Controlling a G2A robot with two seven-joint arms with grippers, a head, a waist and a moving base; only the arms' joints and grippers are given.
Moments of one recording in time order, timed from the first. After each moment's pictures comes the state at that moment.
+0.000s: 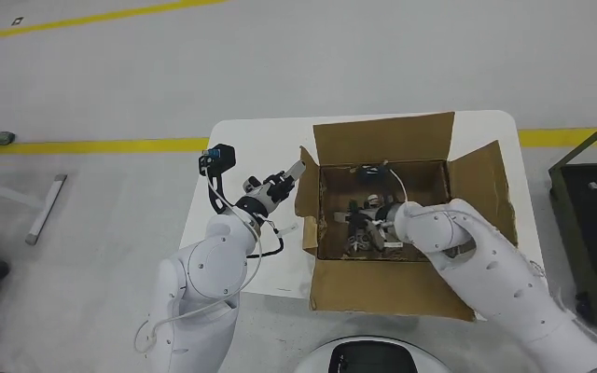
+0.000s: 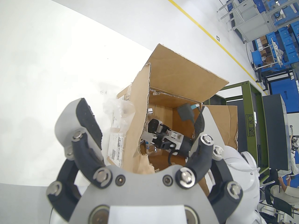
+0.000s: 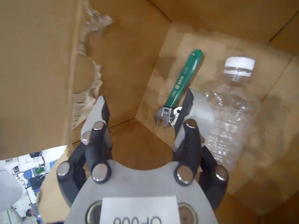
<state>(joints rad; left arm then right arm) 1.02 -1.34 -1.27 -2.09 0.84 0.61 -0.93 -0.91 -1.21 1.05 -1.63 -0.50 0.26 0.91</state>
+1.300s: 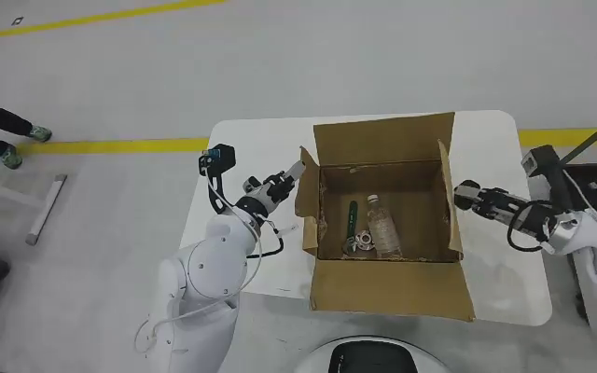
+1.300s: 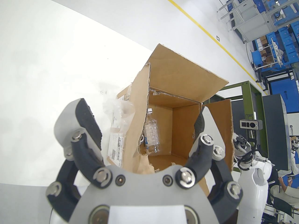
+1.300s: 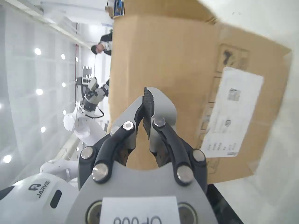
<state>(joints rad) 1.02 -1.34 -1.27 -2.09 0.84 0.61 -0.93 -1.32 -1.11 1.79 -1.72 0.17 -0.06 1.09</state>
